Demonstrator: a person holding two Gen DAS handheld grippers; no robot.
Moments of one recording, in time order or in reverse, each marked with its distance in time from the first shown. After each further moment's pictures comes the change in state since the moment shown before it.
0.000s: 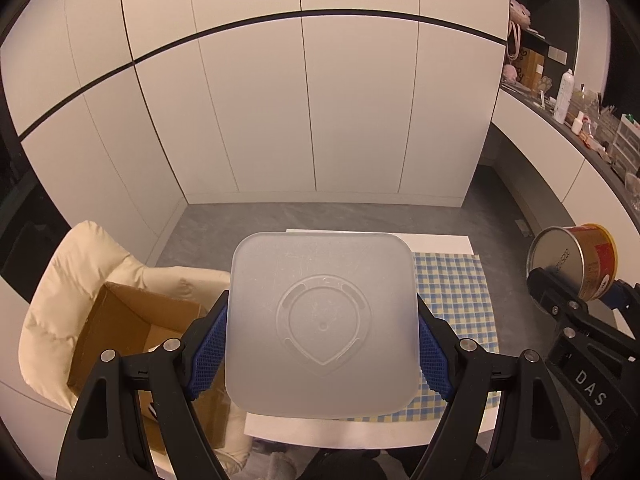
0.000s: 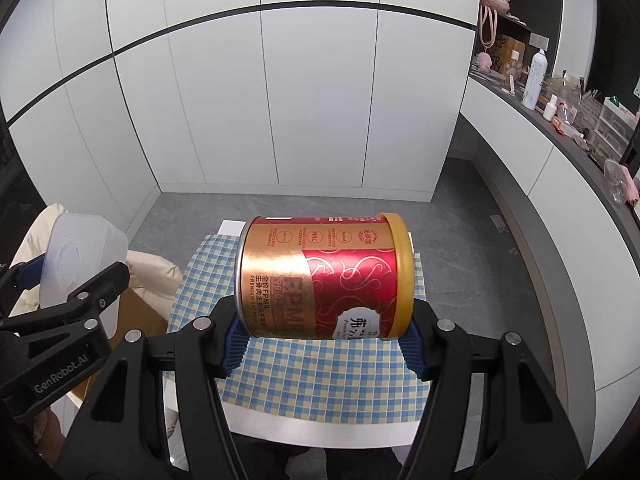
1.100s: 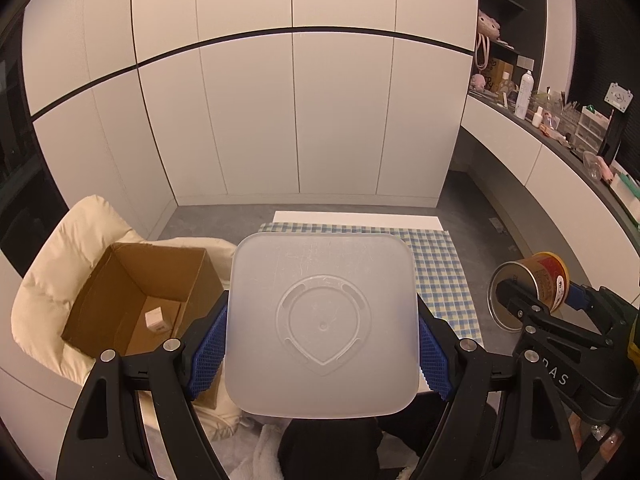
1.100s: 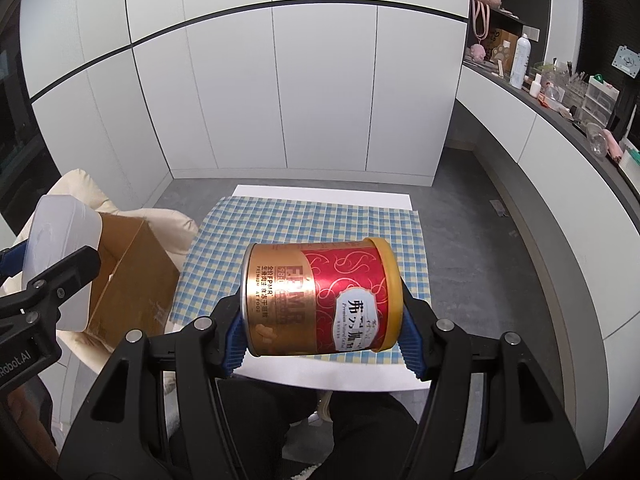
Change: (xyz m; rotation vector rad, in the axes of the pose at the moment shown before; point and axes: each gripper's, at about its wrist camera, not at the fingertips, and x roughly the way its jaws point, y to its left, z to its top) left arm -0.093 0.011 -0.128 0.008 -0.078 -0.081; right arm -0.064 -0.004 -0.123 -0.004 -0.005 0.026
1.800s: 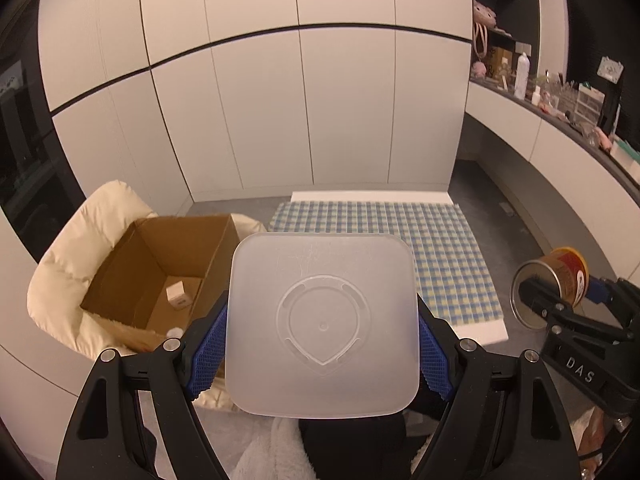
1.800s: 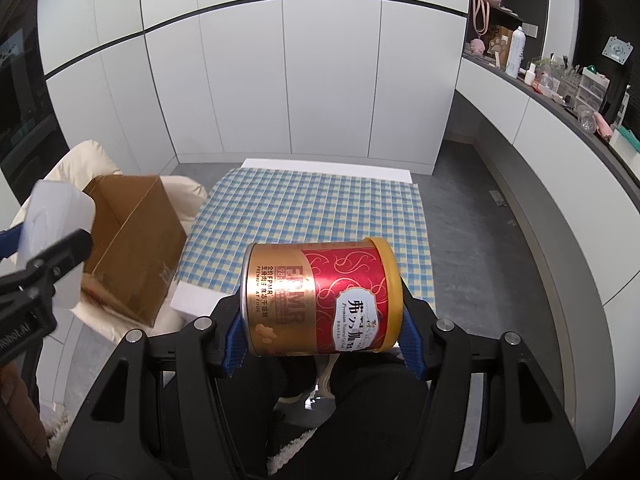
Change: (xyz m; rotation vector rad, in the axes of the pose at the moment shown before) left arm -0.030 0.012 -0.085 0.038 0.004 0.044; right arm -0.033 0.013 -0.080 -0.020 0.009 0.002
